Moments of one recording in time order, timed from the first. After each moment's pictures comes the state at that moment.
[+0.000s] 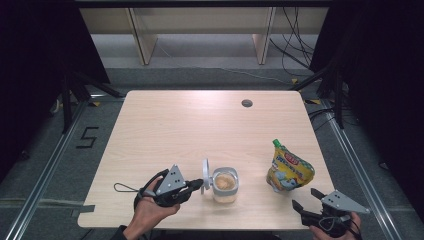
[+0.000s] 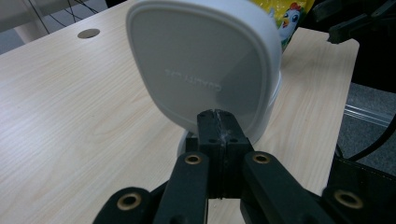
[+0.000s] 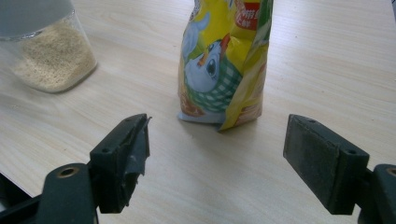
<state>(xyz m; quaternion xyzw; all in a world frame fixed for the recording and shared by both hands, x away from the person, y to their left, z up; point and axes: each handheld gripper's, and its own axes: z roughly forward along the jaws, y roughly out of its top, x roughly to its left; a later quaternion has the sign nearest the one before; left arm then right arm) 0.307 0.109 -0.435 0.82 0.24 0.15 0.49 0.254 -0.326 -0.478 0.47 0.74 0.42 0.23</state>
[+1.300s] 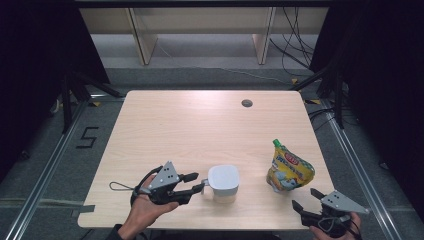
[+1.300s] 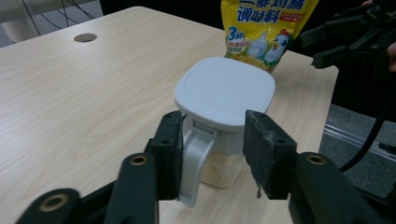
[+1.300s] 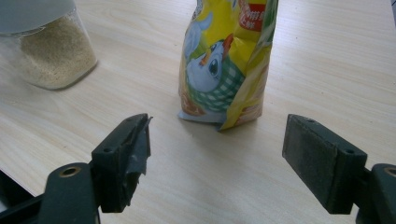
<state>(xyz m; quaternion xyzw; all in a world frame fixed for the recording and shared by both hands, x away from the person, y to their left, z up) 0.308 0.126 -0.430 0.80 0.26 0.13 0.52 0.254 -0.326 -0.477 0.45 0.75 0.42 0.24</state>
